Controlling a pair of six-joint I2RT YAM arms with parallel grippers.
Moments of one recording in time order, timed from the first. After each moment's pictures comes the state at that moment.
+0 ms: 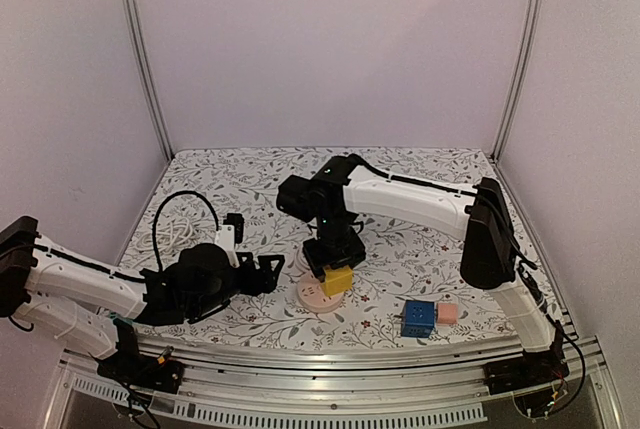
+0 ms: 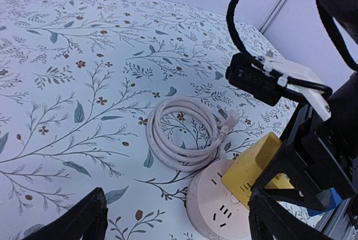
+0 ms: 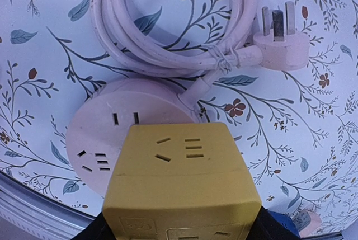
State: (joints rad) left arm -1.08 1.27 0.36 0.48 -0.50 -0.64; right arm 1.07 2.41 2.22 -1.40 0.06 0.67
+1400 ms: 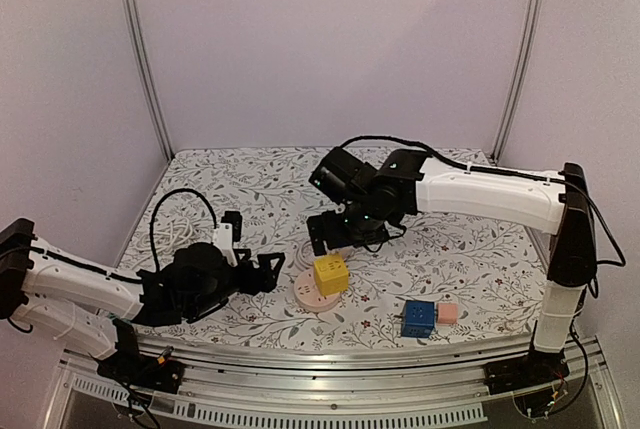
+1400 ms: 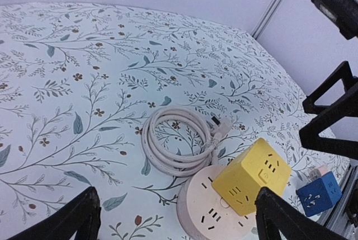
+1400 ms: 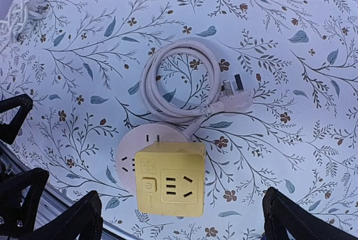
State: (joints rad) left arm -1.08 1.25 0.34 0.51 -0.50 -0.59; right arm 1.08 1.92 1.71 -0.90 0.21 0.74
